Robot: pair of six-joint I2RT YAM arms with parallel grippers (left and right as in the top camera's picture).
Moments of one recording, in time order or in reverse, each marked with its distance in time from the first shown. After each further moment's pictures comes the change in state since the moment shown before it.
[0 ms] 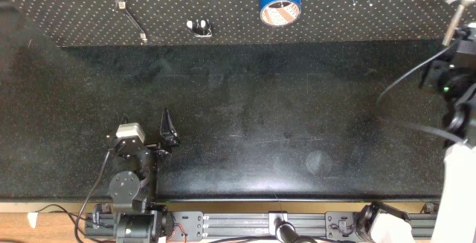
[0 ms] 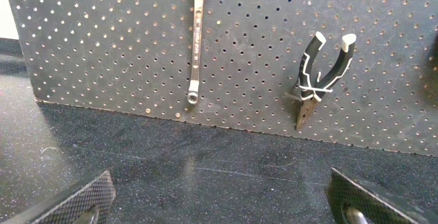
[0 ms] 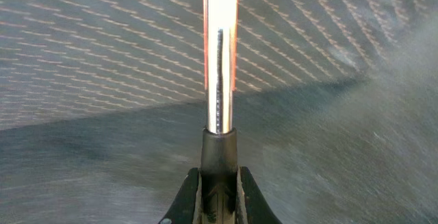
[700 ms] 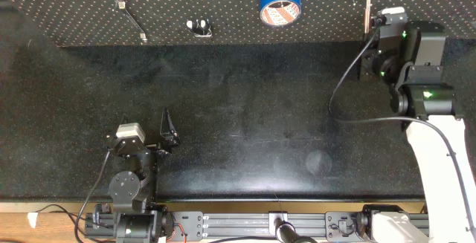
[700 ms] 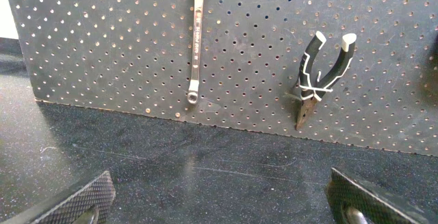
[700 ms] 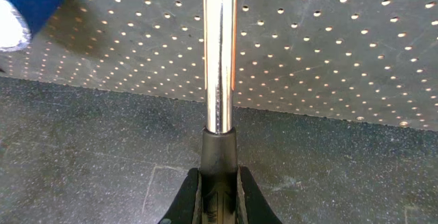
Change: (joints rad) left arm 0.000 0.000 0.000 0.000 0.000 0.000; right arm 0.343 0.156 0.000 0.098 0.018 0.055
